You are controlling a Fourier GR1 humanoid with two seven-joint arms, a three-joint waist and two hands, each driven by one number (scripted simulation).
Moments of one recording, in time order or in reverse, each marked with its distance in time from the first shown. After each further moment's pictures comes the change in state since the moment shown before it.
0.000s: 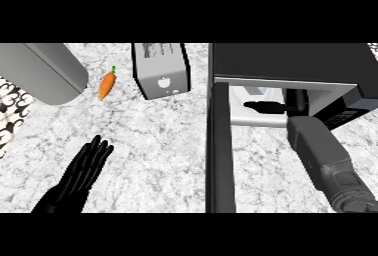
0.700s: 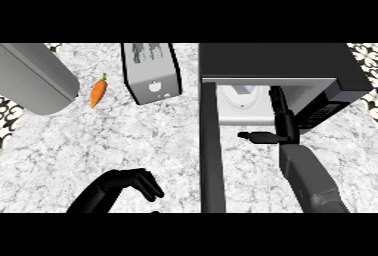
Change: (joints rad) left arm -0.119 0.027 -0.131 0.141 -0.105 -0.066 0.009; right arm 0.209 0.094 0.038 -0.113 -0.027 0.153 -0.130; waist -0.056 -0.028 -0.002
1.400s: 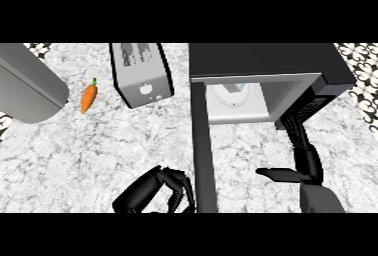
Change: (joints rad) left arm -0.145 -0.023 -0.162 0.271 -0.172 0.044 -0.022; right arm 0.426 0.009 0.118 -0.480 -0.022 0.125 0.075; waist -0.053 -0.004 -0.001
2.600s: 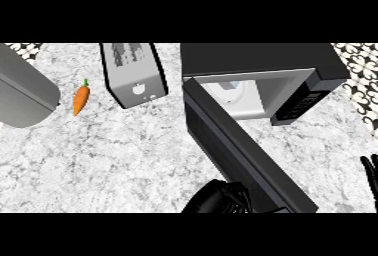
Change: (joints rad) left arm -0.377 0.011 -0.596 0.416 0.295 0.698 -0.049; right arm 0.609 -0.094 0.001 -0.985 -0.319 0.271 0.332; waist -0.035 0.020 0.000
